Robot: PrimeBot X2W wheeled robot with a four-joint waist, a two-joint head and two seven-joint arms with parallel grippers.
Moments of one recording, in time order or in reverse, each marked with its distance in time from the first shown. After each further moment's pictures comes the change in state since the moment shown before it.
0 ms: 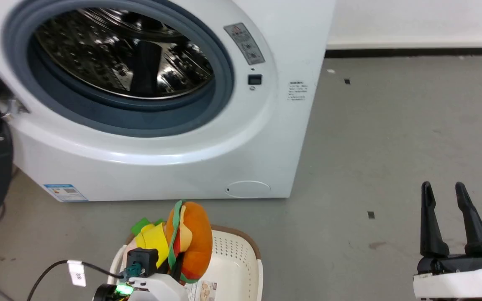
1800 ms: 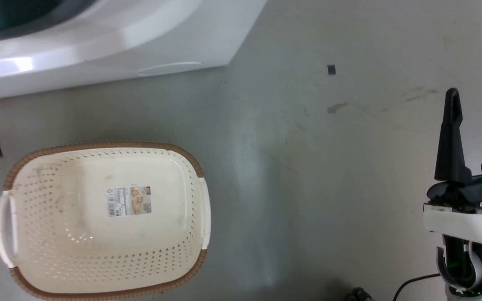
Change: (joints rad) left arm -0.846 0.359 0.292 -0.349 0.156 0.013 0.417; right arm -0.253 0.000 0.044 -0.133 0.084 0.000 0.000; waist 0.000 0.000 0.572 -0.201
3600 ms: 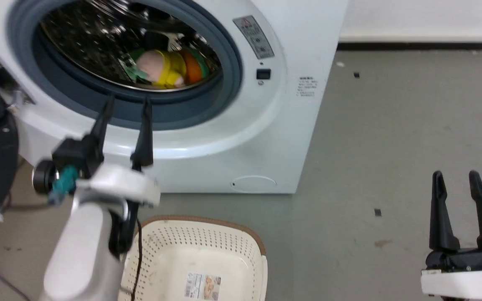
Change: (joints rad) left arm 0.659 -0.296 -0.055 -0.174 -0.012 0.029 -0.418; right arm 0.253 0.000 -0.056 0.043 -0.112 0.000 0.000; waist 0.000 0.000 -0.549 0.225
